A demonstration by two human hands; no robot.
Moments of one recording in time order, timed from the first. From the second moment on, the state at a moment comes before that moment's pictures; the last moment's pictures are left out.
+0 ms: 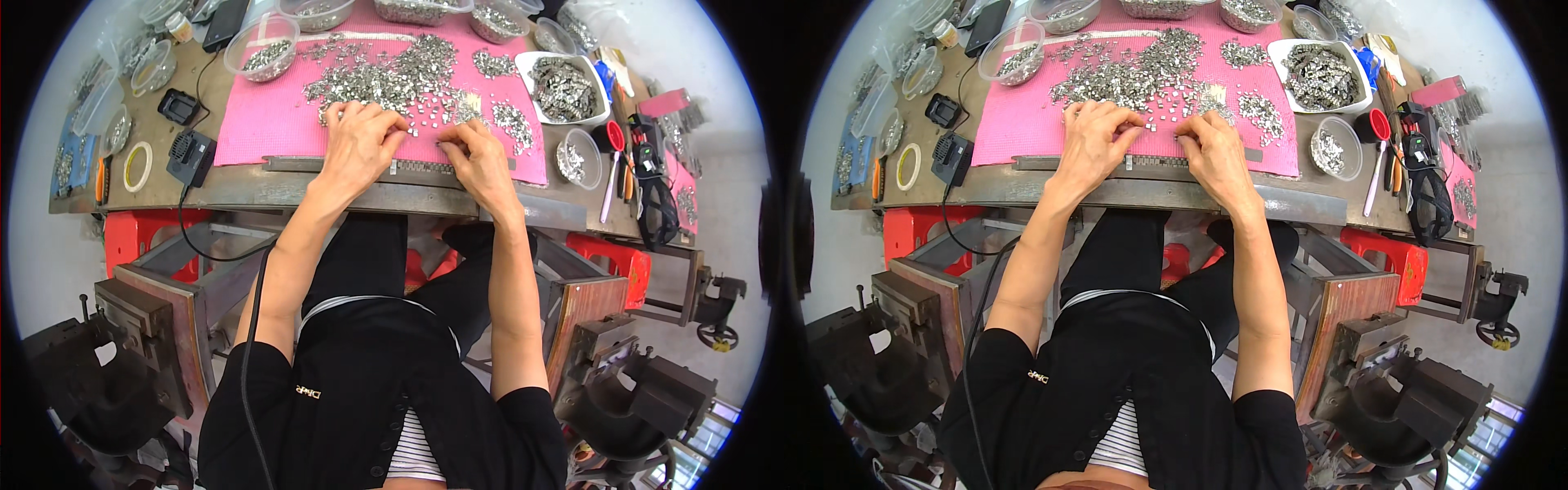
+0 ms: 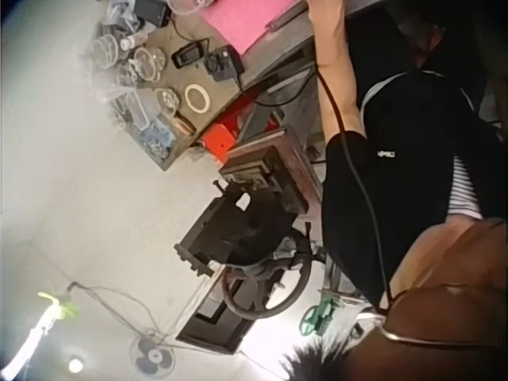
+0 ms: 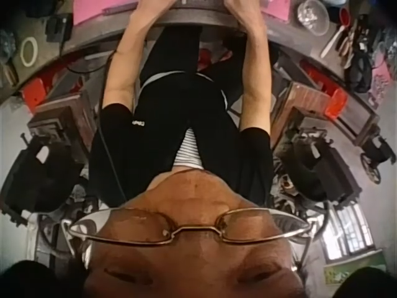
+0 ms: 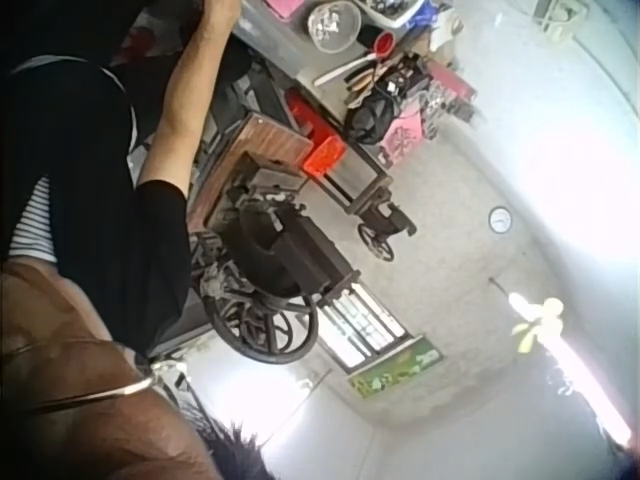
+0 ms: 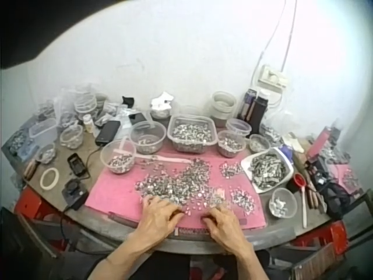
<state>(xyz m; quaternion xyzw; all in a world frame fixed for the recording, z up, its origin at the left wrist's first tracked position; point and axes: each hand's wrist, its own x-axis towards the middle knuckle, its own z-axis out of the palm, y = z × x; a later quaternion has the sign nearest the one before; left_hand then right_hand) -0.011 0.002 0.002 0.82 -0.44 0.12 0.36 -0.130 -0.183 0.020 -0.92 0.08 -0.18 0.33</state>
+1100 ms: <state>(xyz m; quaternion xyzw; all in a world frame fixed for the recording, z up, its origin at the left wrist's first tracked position) -0.020 -0.013 -0.002 0.81 -0.46 0.14 0.34 -0.107 -0.198 0.003 -0.94 0.02 -0.24 0.24</state>
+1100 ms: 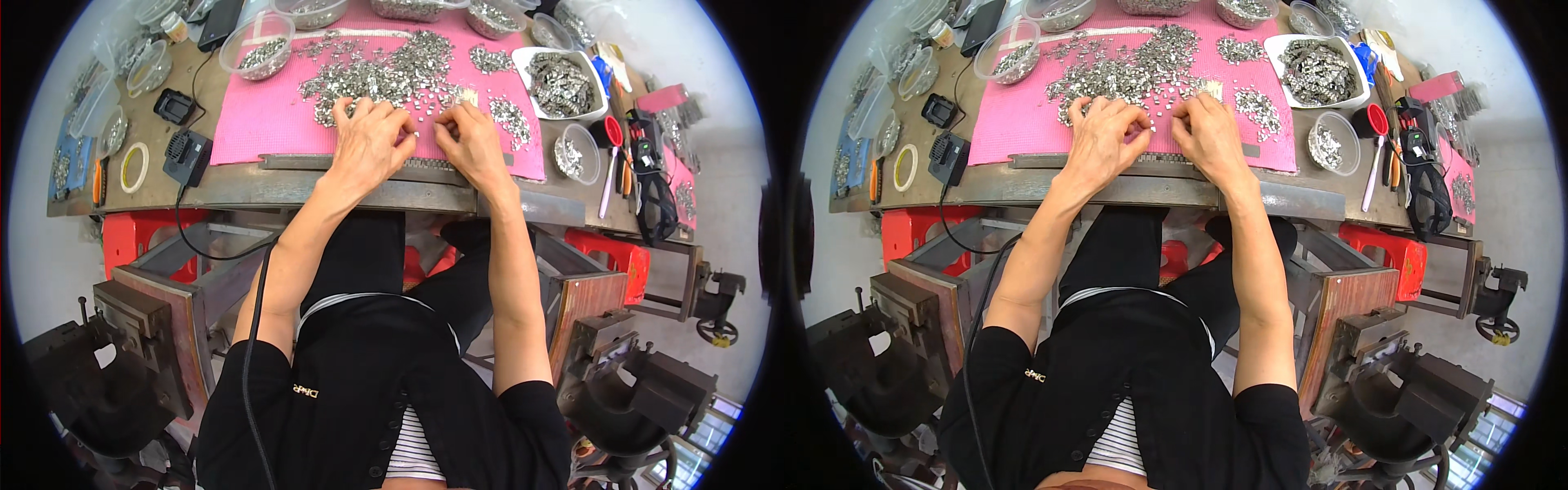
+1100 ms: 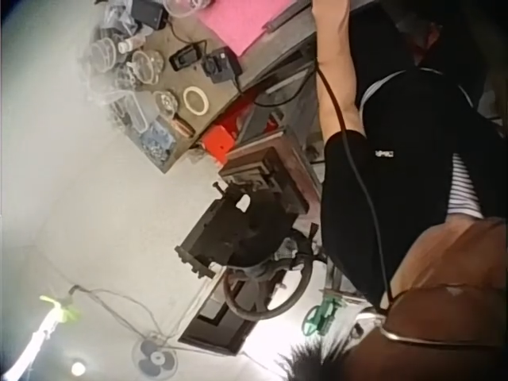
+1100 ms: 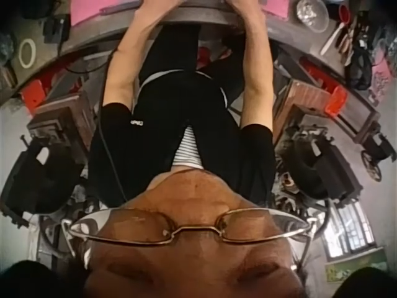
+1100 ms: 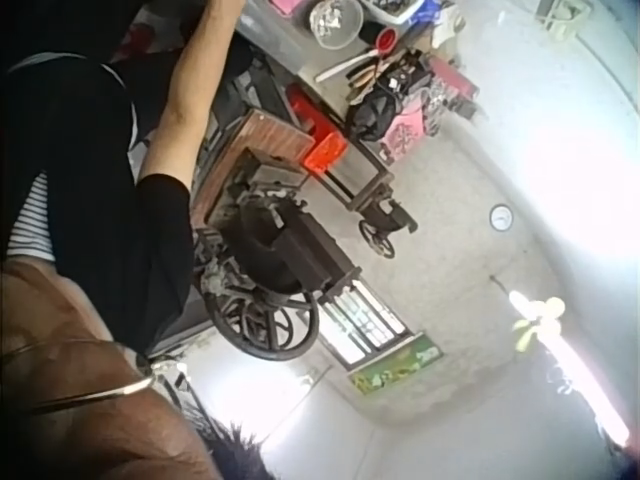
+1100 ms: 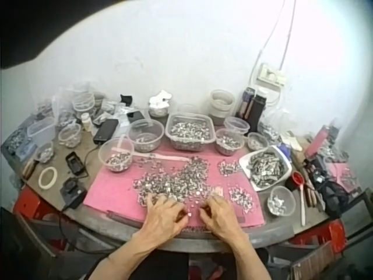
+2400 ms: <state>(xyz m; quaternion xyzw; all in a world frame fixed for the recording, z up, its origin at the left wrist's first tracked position) -0.004 -0.021 -0.003 0.81 -0.48 0.11 0.30 -0.097 -0.202 -0.003 -0.94 0.04 -0.25 0.23</state>
